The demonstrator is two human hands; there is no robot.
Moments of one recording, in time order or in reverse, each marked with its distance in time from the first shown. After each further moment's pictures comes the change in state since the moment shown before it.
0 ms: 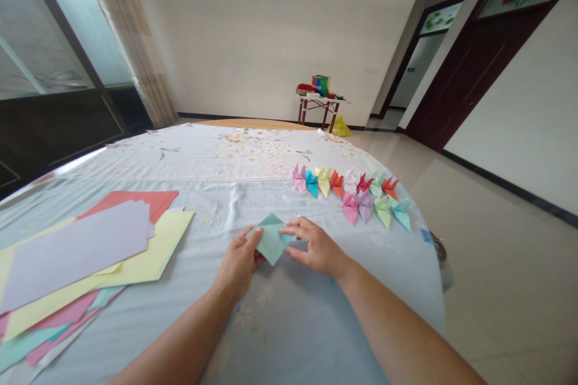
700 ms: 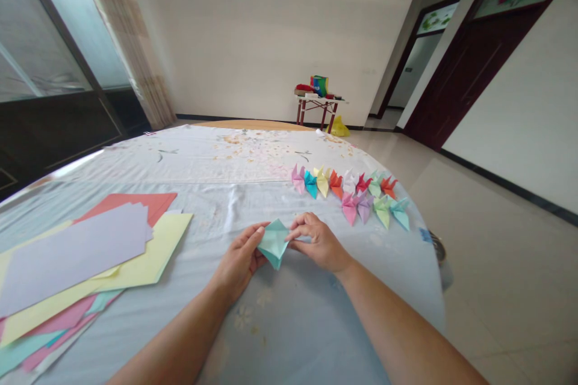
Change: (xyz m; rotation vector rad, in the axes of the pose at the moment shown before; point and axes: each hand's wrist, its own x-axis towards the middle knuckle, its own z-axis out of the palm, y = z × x) left_hand -0.002 0.008 -0.001 -0.024 -0.129 -0.044; right_hand 0.002 0.005 -0.005 0.012 0.118 0.031
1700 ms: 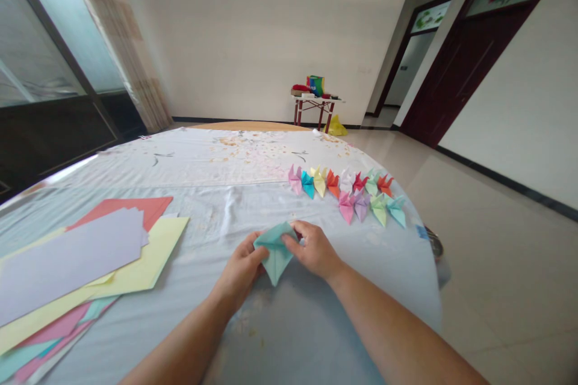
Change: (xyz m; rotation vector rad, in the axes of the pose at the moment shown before) left_hand -0.009 -0.003 0.013 0.148 -0.027 -0.008; right_hand 0.001 -0.016 0.011 -0.075 0.051 0.124
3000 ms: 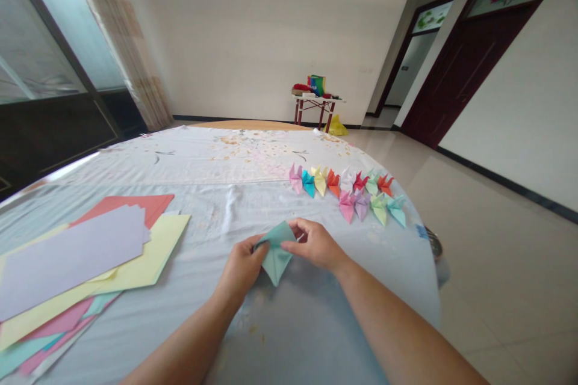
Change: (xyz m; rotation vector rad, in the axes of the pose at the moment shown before) left_hand 0.008 -0.009 -0.009 0.345 0.135 0.094; right_hand 0.000 0.007 -0.006 0.349 -0.147 0.223
